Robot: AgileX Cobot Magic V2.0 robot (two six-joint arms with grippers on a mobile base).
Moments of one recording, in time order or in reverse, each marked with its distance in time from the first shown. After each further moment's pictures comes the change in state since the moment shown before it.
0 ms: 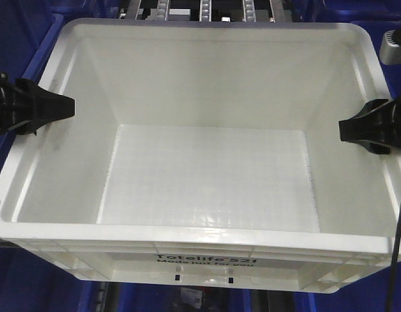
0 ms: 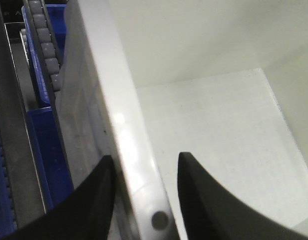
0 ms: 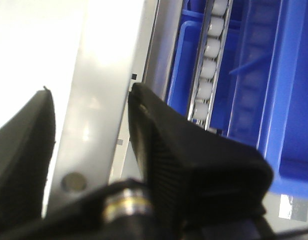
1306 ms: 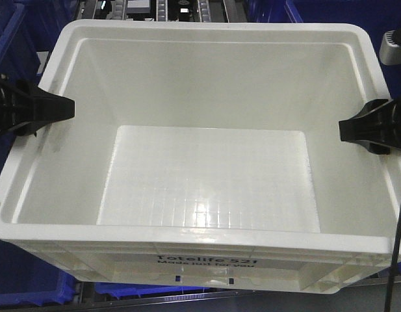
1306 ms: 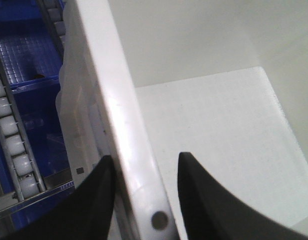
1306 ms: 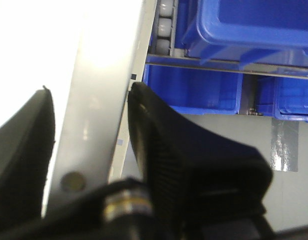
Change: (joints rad) left arm 0.000 0.000 0.000 0.005 0.005 -0.001; right arm 0.000 0.000 0.000 0.000 0.000 0.000
